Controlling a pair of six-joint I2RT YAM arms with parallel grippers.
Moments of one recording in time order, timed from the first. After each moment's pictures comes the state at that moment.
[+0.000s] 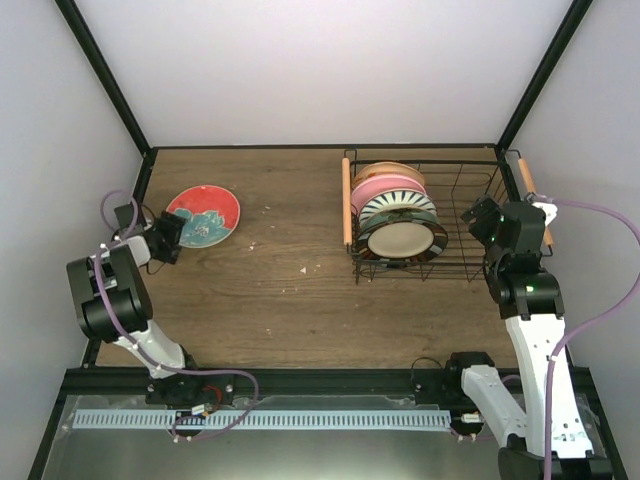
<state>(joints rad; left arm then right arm) 0.38 1.69 0.85 -0.06 0.44 -0.95 0.02 0.77 1.00 -0.66 0.28 0.67</state>
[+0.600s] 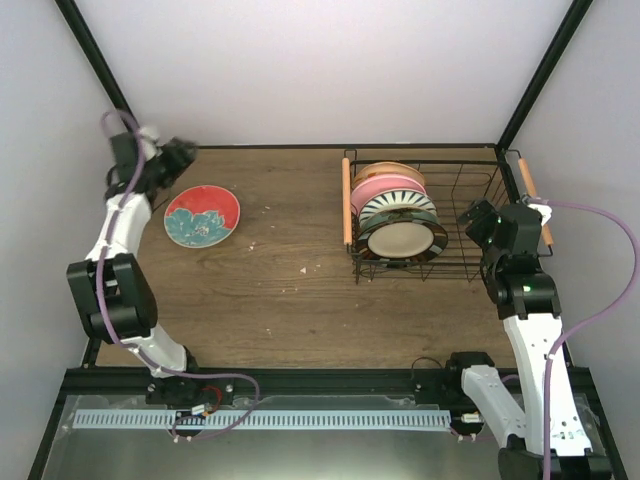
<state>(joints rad) 0.29 1.63 1.27 -0.17 0.45 -0.72 0.02 0.75 0.97 -0.65 0.25 0.67</state>
